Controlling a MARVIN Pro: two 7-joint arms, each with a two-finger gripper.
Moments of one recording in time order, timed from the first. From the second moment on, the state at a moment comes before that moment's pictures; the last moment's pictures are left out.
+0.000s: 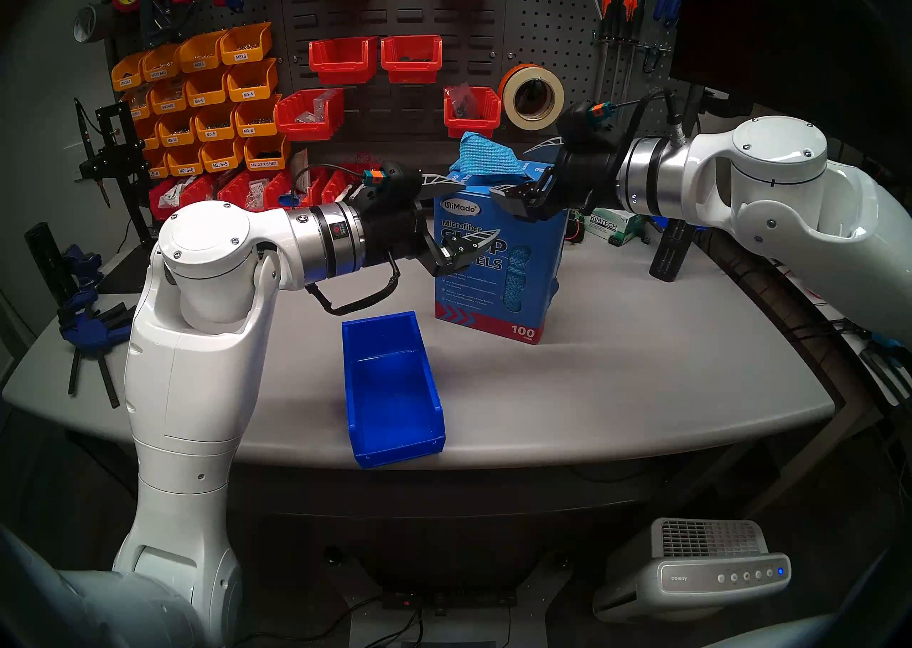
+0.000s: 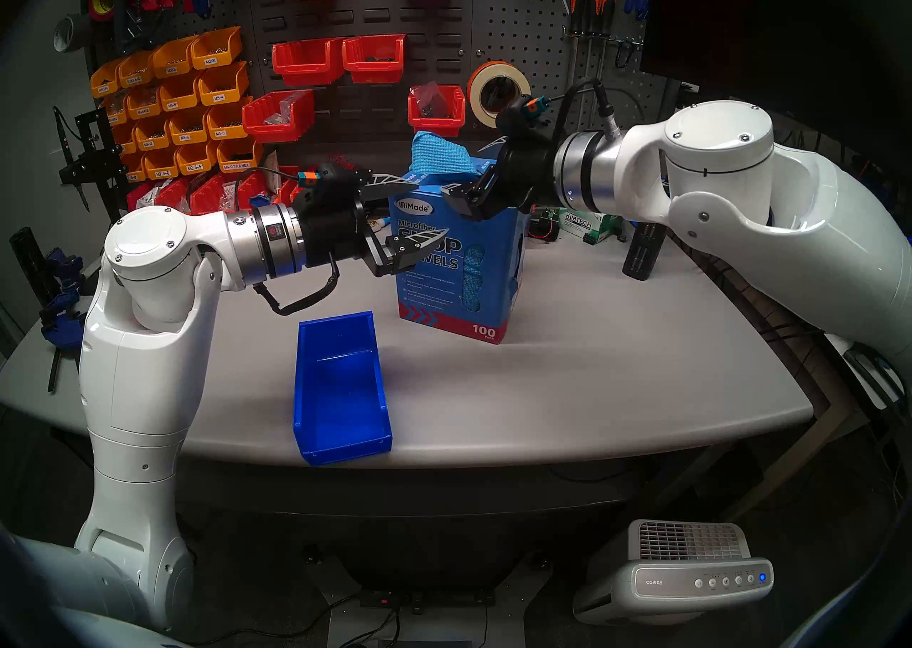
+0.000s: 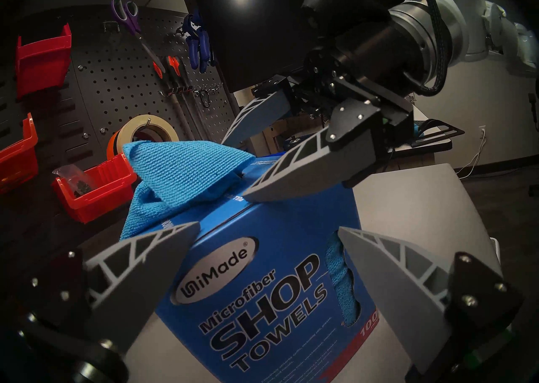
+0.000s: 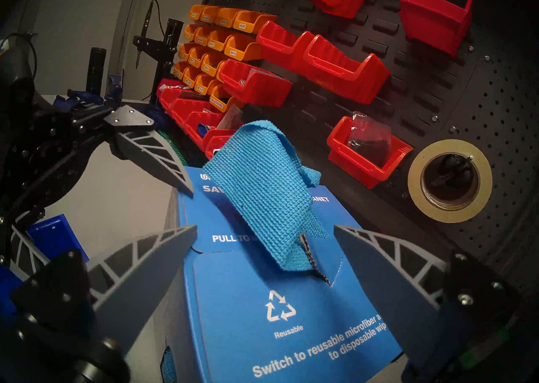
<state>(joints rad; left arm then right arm) 1.27 -1.32 -1.57 -2.05 -0.03 0.50 -1.02 -0.12 -0.34 0.26 -2.10 1.19 0.44 0.01</state>
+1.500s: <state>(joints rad) 1.30 -1.32 -1.63 -2.05 -0.07 0.50 -1.05 -0.08 -0.41 0.28 -2.04 1.13 0.51 -0.02</state>
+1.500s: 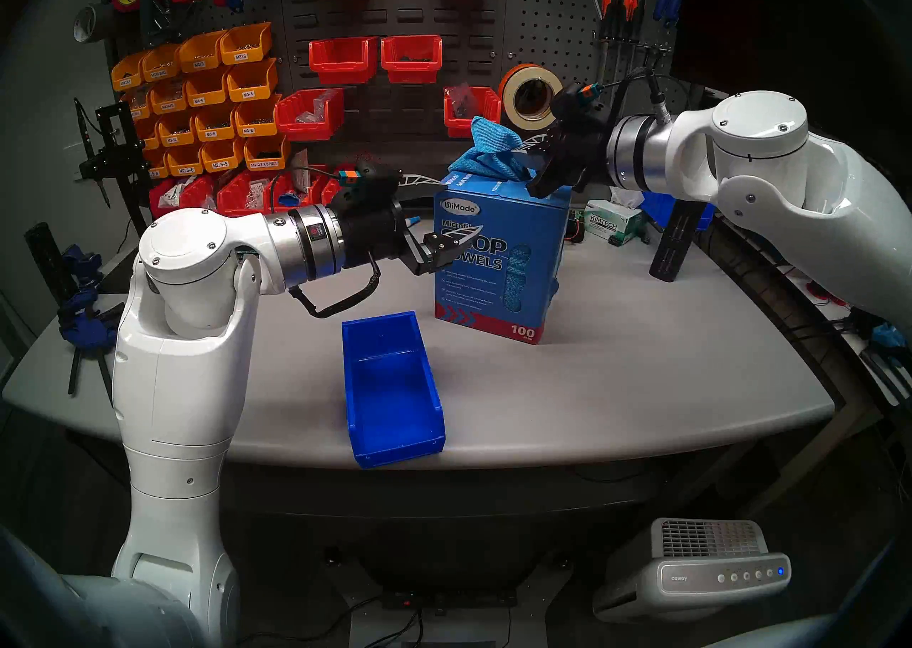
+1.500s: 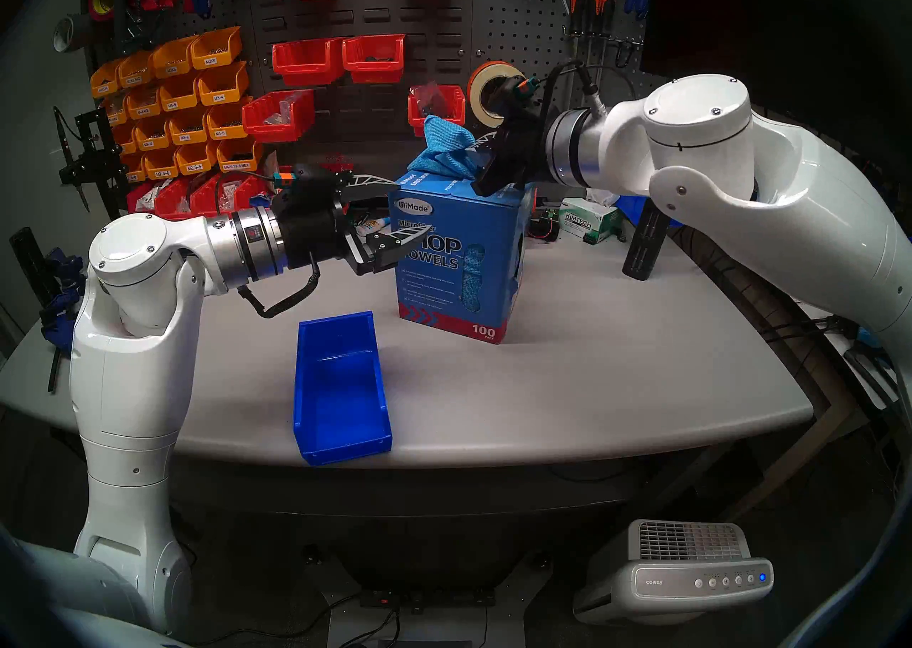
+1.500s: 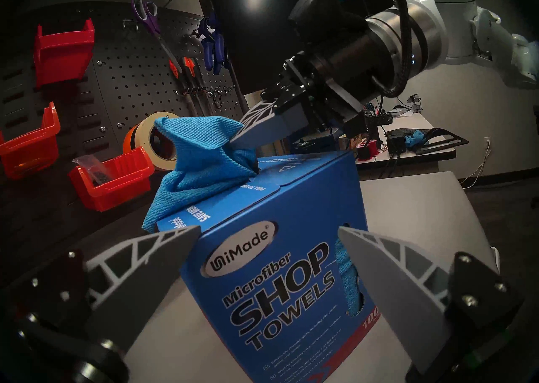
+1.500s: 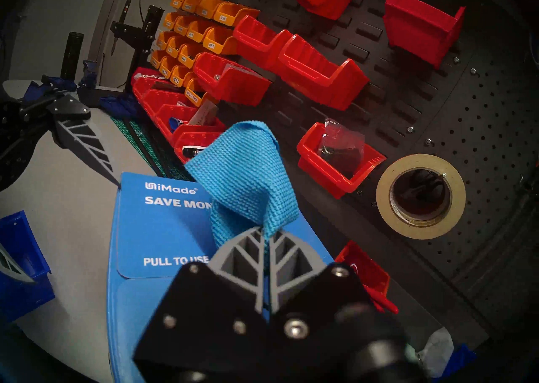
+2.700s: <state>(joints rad) 1.31 -1.33 -1.63 -2.06 -0.06 0.50 -1.06 -0.02 -0.39 0.35 -2.06 1.18 0.53 -0.01</state>
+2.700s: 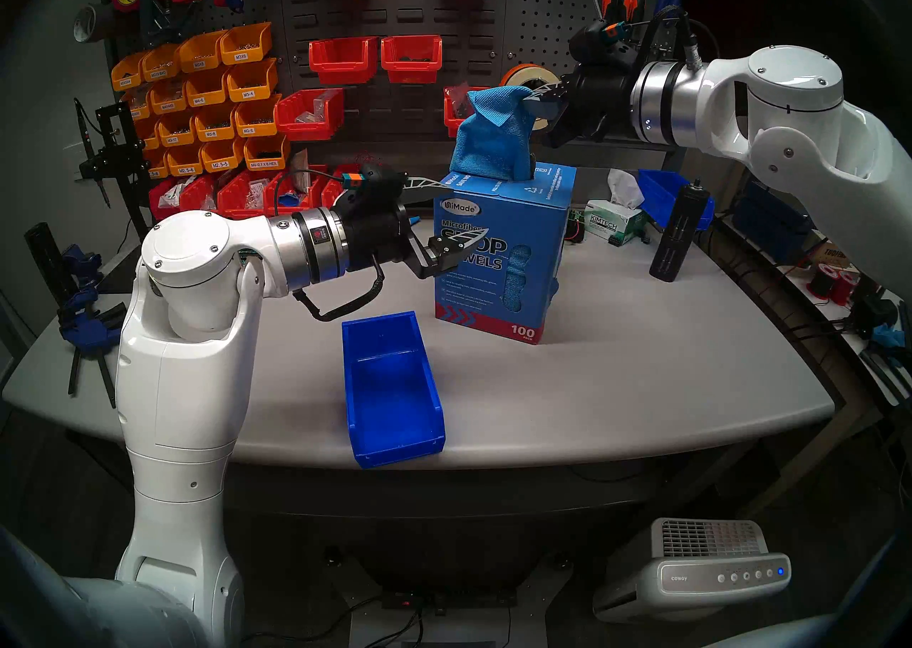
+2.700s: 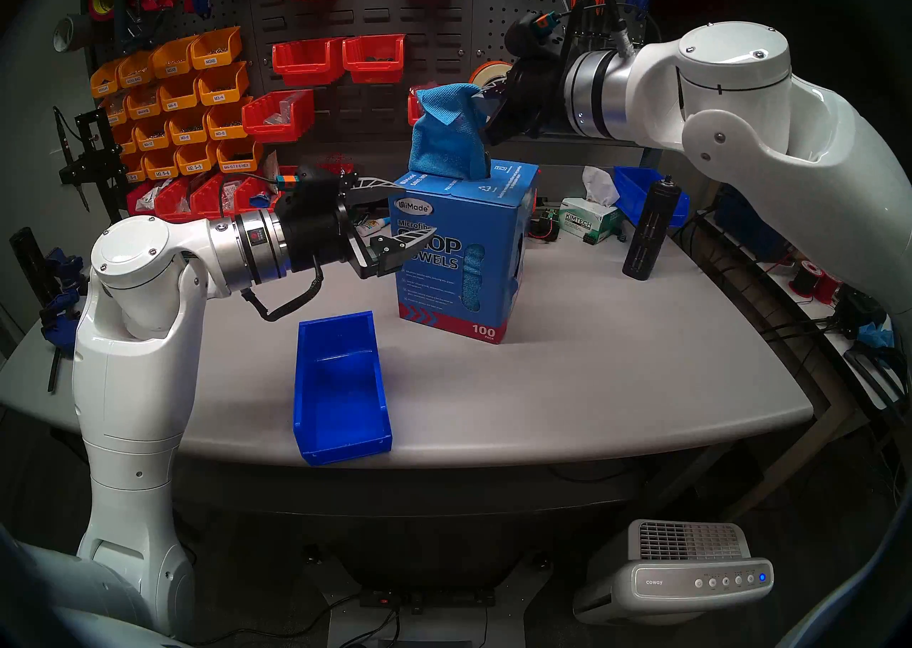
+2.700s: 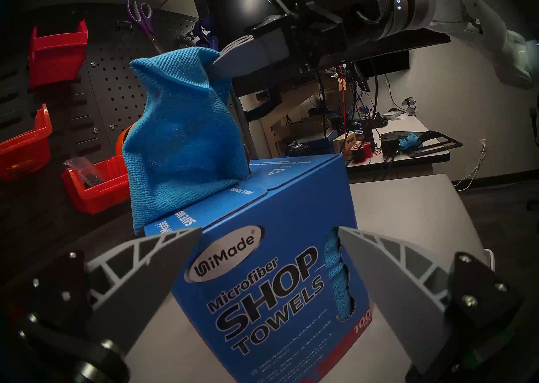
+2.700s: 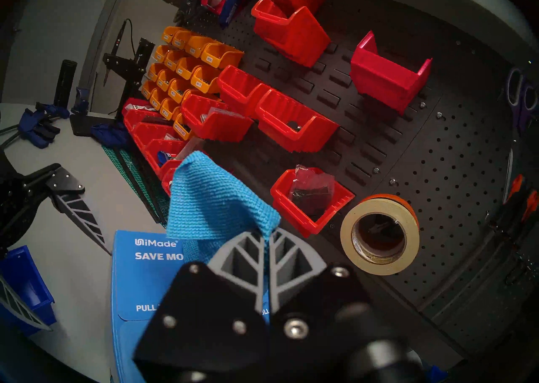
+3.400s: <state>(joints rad) 1.31 -1.34 -1.63 -2.07 -0.06 0.50 -1.05 0.04 -0.40 0.40 -2.03 1.18 0.54 0.03</state>
